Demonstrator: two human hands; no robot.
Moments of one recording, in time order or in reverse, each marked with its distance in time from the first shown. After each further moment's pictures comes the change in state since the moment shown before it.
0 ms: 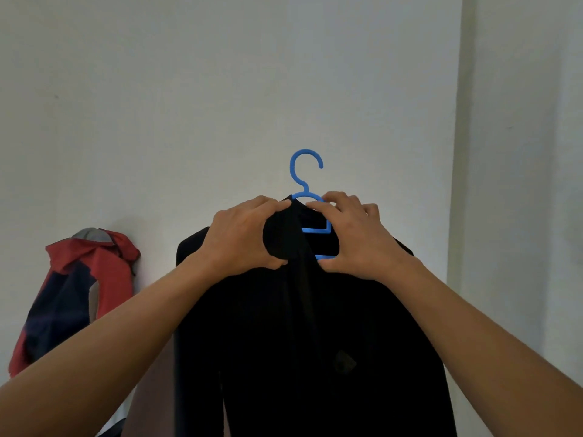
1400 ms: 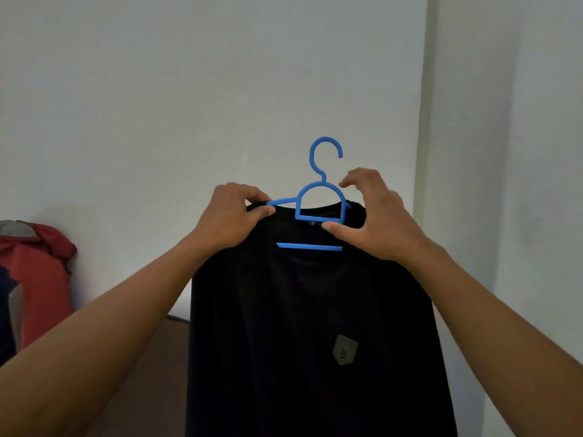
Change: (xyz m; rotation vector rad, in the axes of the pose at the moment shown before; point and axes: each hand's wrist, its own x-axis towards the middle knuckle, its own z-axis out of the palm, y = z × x) left_hand 0.043 -0.012 0.052 -0.554 0.001 -0.208; right_hand -0.025 0.038 -0.017 0.173 0.090 0.324
